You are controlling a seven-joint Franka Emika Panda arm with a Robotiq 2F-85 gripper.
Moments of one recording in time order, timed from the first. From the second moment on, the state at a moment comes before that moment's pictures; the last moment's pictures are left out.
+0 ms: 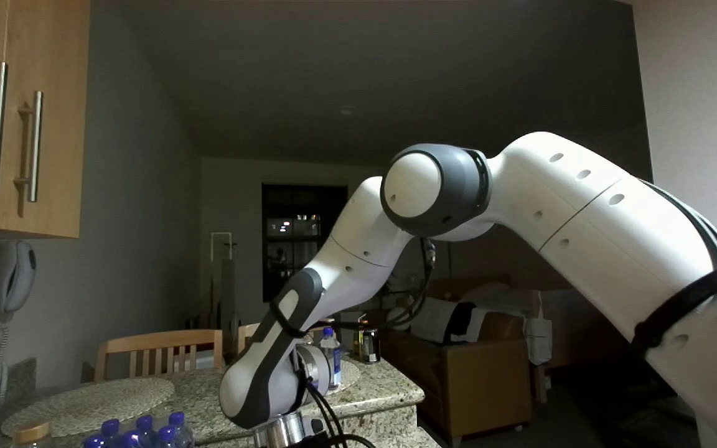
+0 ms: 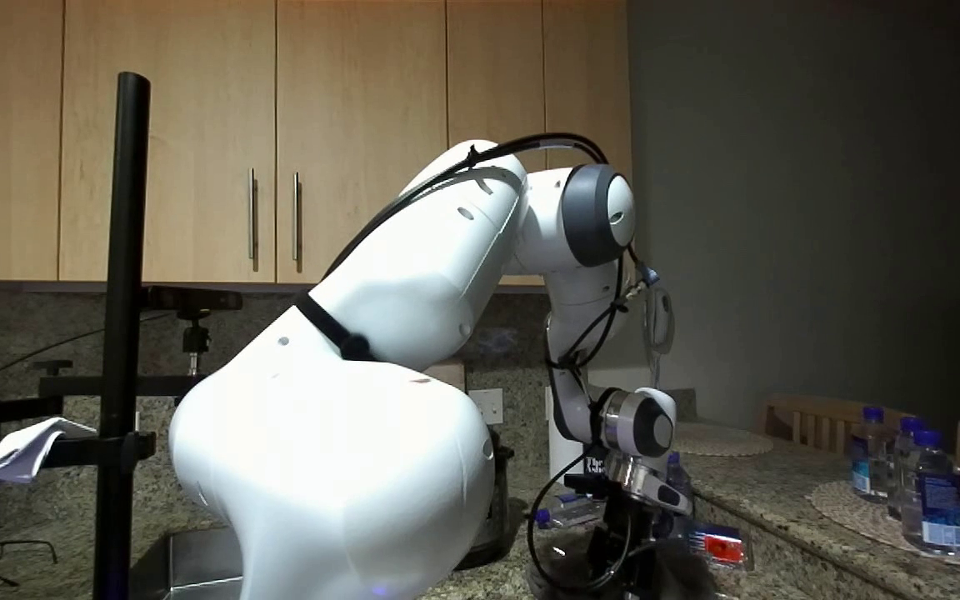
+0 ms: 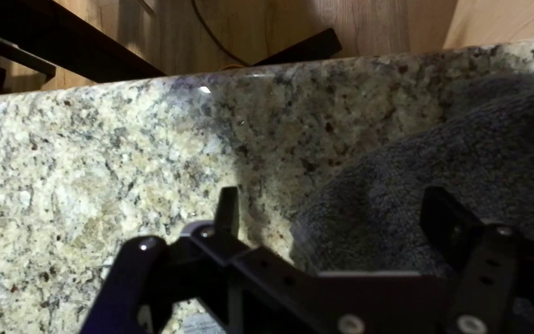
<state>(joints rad) 0.21 0.70 0.04 -1.84 0.09 2.05 0.66</state>
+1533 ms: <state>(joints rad) 0.15 0.79 0.08 -1.77 0.32 2.16 0.46</state>
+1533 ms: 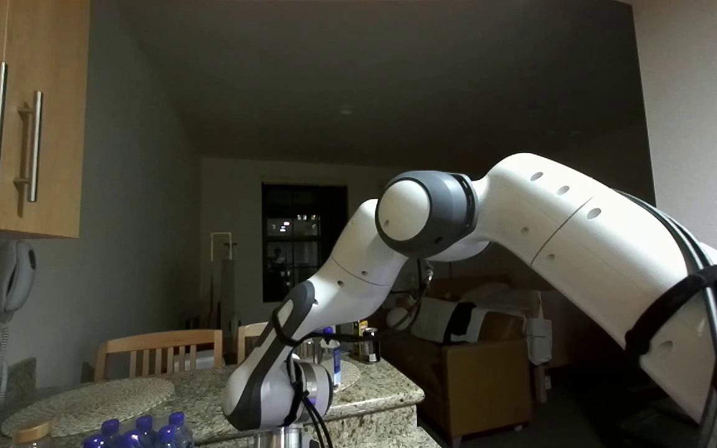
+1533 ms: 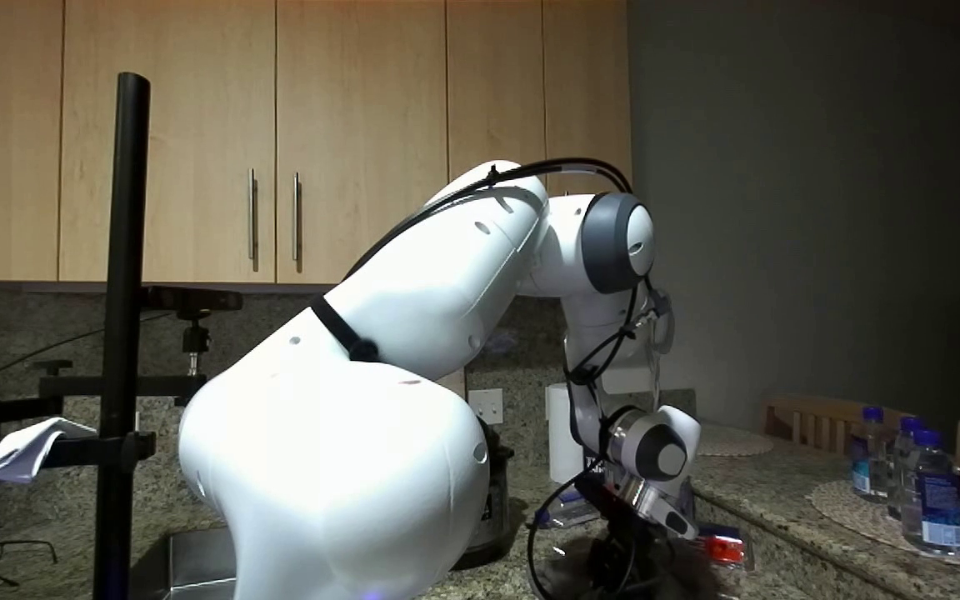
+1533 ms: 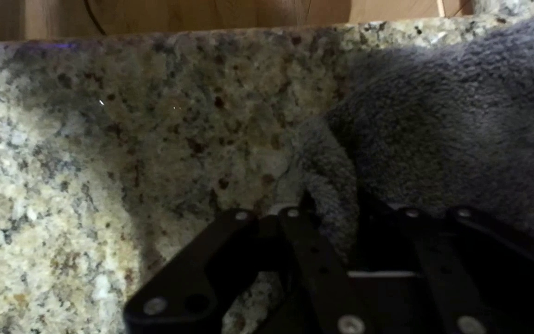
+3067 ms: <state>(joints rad) 0.13 0.83 0.01 -1.09 0.27 1.49 0.46</state>
